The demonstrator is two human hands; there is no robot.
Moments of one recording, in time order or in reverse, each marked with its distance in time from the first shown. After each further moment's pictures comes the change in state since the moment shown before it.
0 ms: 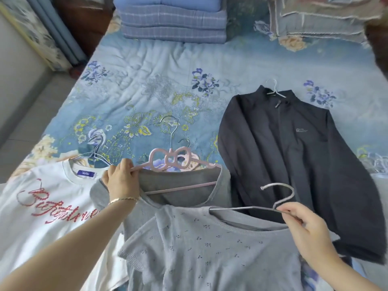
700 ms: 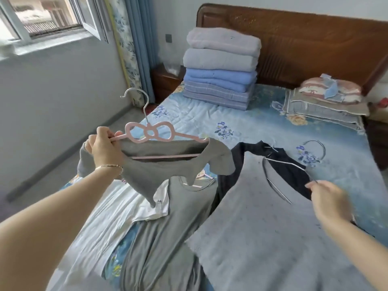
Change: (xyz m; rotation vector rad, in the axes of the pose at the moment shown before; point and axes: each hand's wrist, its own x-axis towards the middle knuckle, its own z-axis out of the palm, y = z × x) left_hand -0.211 0.084 -0.322 -0.370 0.587 -0.219; right_hand -0.111 -0.107 -0.245 -0.100 0.262 -0.042
